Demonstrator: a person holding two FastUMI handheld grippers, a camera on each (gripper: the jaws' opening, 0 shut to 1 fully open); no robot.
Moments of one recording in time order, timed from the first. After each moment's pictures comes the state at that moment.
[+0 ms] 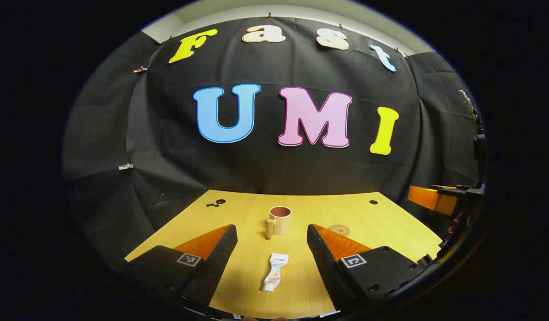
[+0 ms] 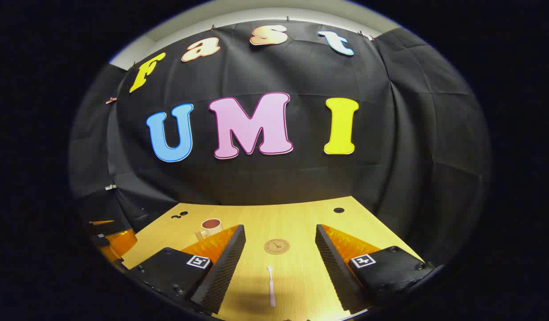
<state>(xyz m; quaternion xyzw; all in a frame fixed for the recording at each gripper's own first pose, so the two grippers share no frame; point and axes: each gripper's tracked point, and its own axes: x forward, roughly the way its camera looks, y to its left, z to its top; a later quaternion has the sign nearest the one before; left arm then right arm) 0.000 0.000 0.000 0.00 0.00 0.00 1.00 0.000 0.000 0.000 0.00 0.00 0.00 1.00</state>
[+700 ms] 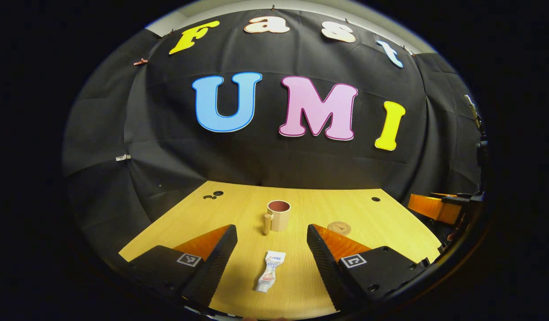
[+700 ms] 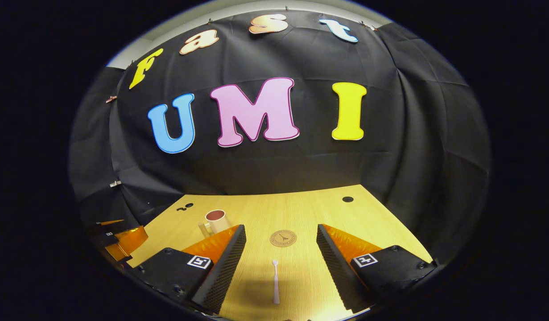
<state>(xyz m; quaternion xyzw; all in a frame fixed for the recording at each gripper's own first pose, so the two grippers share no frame) 0.020 -0.010 -0.013 -0.01 0.03 0.00 1.00 0.013 0.007 -0.021 0.00 0.04 0.03 1.00</state>
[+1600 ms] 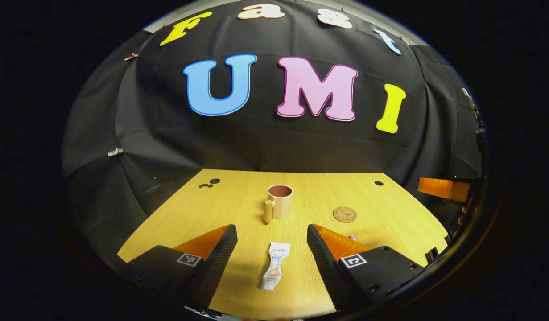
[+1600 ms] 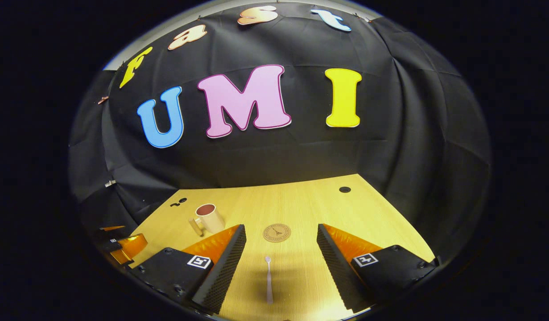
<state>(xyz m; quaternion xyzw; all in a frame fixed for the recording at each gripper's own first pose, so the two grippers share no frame) 0.056 0.001 -0.053 0.00 0.09 0.00 1.00 0.047 -0.009 -0.033 0.02 0.07 0.03 1.00</state>
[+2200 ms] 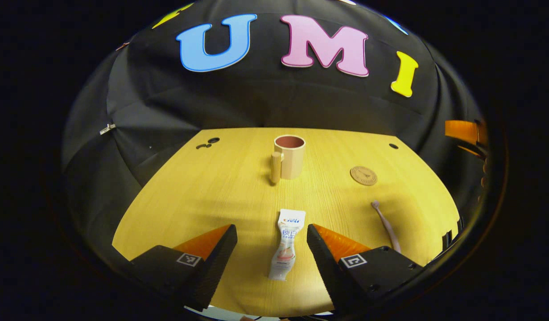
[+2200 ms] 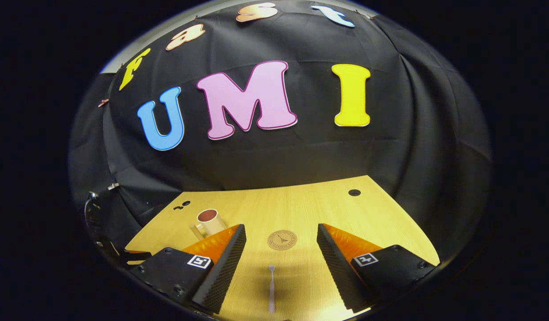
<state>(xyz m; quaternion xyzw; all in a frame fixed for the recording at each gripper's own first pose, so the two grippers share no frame) 0.090 0.016 -0.154 0.02 0.22 0.01 0.97 0.082 -0.018 -0.033 0.03 0.08 0.04 1.00</state>
